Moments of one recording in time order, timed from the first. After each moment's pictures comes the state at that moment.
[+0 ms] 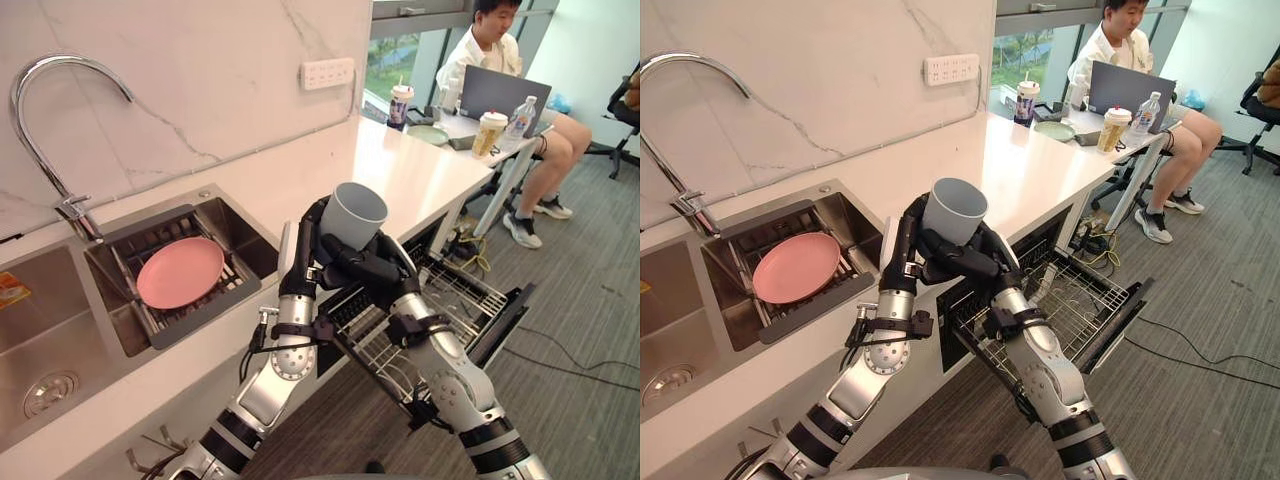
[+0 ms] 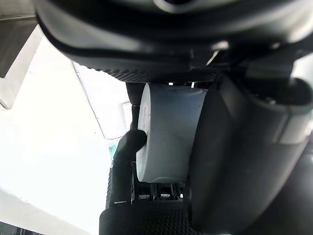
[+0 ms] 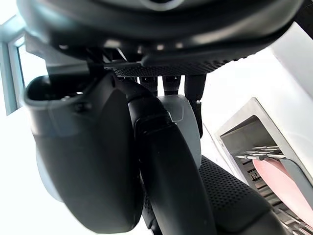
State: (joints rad) left arm -0.20 0.15 -0.53 0.03 0.17 -0.13 0.54; right arm -0.10 -0.20 0.29 -0.06 0.73 0.03 0.00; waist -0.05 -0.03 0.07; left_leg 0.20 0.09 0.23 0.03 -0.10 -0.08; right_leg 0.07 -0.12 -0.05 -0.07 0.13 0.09
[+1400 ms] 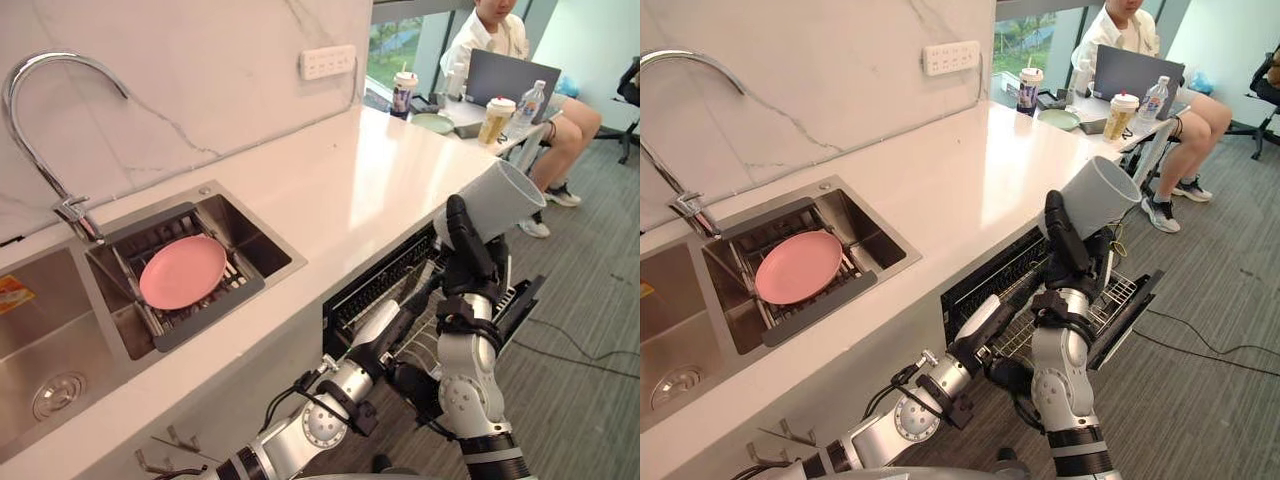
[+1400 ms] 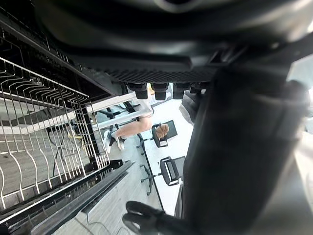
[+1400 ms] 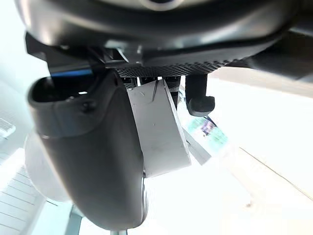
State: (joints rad) left arm -0.12 0.19 -0.93 0.12 0.12 -0.21 0.22; right arm -0.04 -0.09 0.05 -0.09 0.76 -0.35 -0.44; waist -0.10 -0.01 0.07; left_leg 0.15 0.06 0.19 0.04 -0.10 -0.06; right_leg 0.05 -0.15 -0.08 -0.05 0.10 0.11
